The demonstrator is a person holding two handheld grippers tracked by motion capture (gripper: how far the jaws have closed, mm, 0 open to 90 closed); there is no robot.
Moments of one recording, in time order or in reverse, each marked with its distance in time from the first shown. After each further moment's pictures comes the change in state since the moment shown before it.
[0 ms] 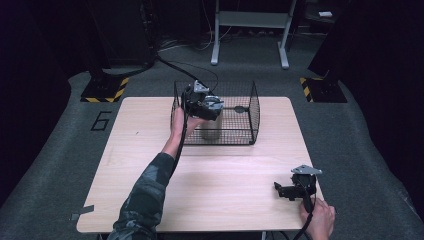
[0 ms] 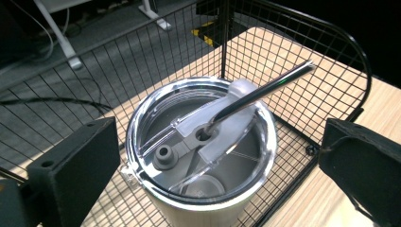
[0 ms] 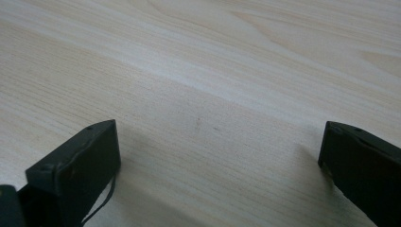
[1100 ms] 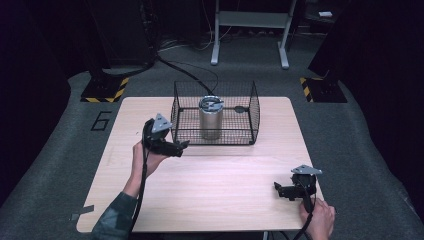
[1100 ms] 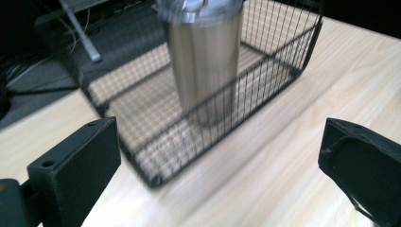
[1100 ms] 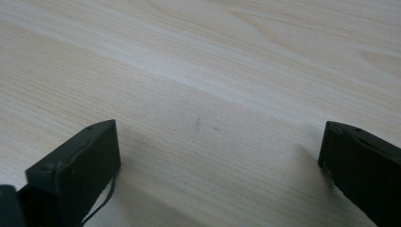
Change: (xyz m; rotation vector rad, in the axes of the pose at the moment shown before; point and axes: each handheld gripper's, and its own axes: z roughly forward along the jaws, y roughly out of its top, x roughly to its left) left arm -0.011 -0.101 -0.120 -0.020 0.054 0.021; right arm 0.000 0.000 0.000 0.001 0.000 0.004
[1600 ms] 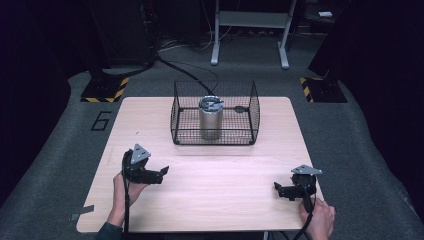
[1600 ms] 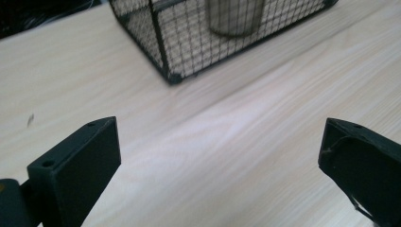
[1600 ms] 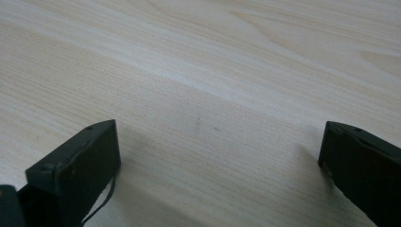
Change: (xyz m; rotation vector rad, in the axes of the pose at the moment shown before) left arm 0.004 -0.108 -0.028 0.094 0.075 -0.099; right arm 0.000 0.000 0.000 0.000 0.000 -0.001
